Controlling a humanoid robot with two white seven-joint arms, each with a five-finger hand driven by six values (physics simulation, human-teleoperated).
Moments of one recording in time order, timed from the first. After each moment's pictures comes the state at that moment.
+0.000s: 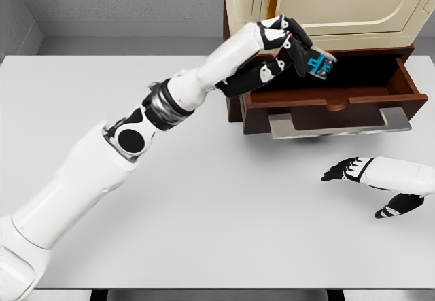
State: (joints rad) left arm -0.71 0.23 -0.77 -1.49 -0.02 -0.61 0.00; right arm -0.08 -1.12 0.35 -1.69 0.05 -0.61 0.56
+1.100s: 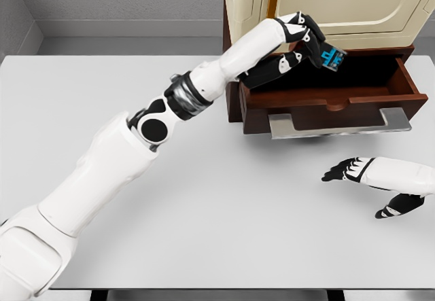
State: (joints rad) left arm -0.76 0.13 -0.76 -1.32 -0.11 -0.61 -0.01; right arm -0.08 -1.12 0.35 -1.69 0.05 -0.61 0.56
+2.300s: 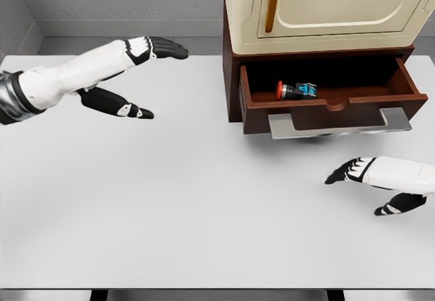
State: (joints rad) left arm -0.71 0.91 -0.74 -1.67 0.22 -0.61 -0.32; right arm -0.08 -1.14 0.35 -1.69 0.05 -0.61 0.56
